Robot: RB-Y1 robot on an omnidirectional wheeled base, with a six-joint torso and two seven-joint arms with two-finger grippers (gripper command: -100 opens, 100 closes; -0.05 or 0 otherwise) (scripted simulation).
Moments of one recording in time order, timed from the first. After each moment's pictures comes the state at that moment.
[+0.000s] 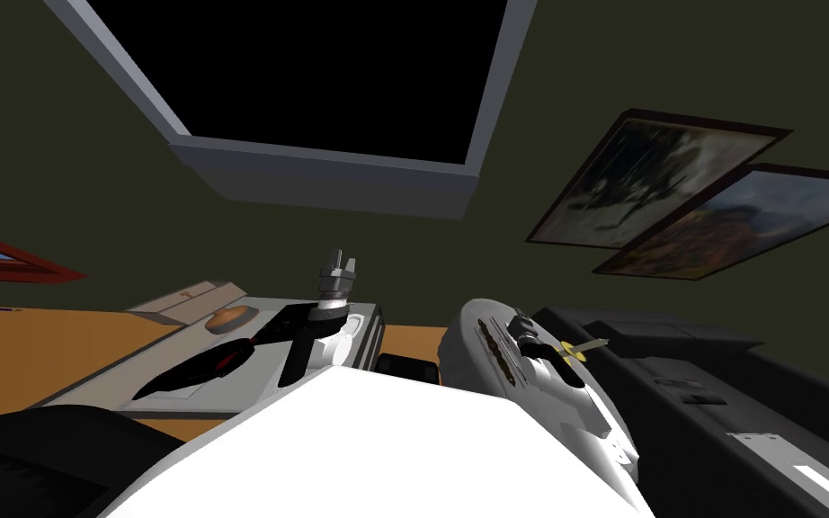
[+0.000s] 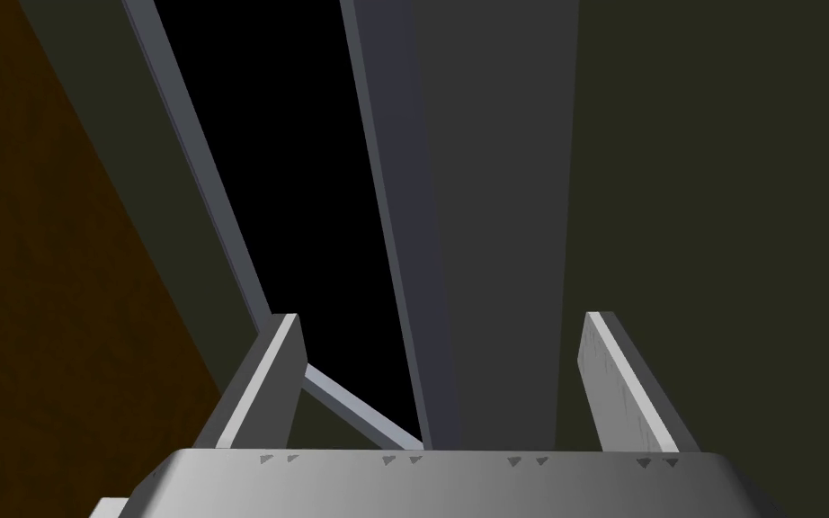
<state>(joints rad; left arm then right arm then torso) 0.53 0.00 -0.06 -2.36 0.10 -0.41 -0.16 0.31 -0.38 -0.35 -1.73 -0.31 0.28 -0.12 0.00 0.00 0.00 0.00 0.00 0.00</state>
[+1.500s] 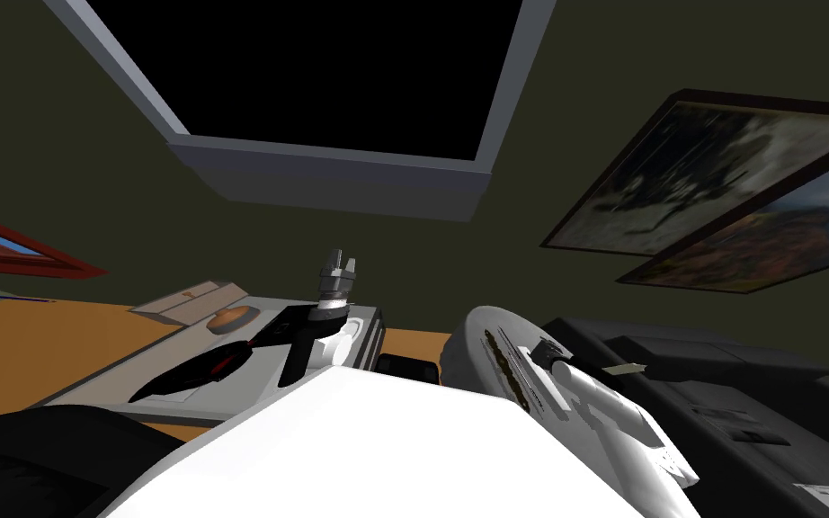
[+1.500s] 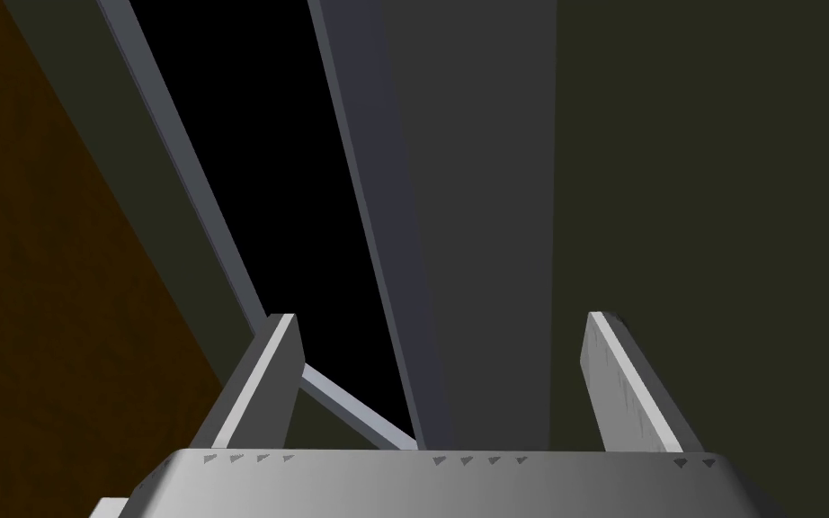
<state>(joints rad) 0.53 0.00 -0.06 -2.36 0.10 -0.41 -0.16 0.21 -0.51 -0.52 -1.40 -0.47 0.65 -0.20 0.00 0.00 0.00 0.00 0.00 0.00</state>
